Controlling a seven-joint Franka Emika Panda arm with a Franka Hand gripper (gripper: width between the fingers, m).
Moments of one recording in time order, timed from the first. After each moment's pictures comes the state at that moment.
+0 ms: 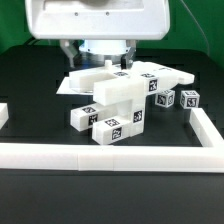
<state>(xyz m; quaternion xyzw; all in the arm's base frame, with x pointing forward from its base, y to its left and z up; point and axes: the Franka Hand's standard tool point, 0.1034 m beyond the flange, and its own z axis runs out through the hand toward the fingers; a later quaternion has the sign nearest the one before) 0.592 -0.037 0.123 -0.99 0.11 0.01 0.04</state>
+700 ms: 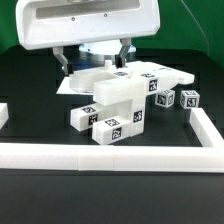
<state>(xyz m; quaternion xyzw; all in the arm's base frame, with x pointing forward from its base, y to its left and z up) 0.585 -0.043 0.120 -1.00 -0.06 0.01 0.05</state>
